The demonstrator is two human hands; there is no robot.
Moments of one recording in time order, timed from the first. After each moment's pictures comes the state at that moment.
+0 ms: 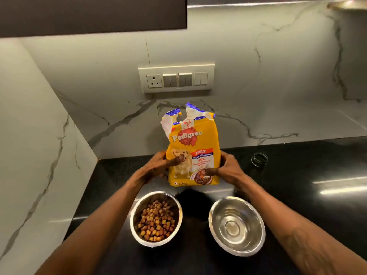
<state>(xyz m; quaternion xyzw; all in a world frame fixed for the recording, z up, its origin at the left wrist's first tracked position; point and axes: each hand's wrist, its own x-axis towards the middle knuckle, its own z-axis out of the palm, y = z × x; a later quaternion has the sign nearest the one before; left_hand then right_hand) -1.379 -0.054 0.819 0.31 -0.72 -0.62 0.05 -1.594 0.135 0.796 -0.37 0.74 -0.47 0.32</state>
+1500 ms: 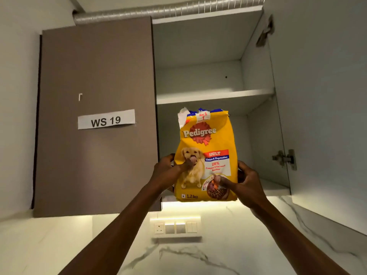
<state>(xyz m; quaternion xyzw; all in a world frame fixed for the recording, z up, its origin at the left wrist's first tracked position) -1.415 0.172 1.268 0.24 -0.77 -0.36 0.47 -1.630 0.278 1.201 -0.53 0.48 -0.70 0.01</state>
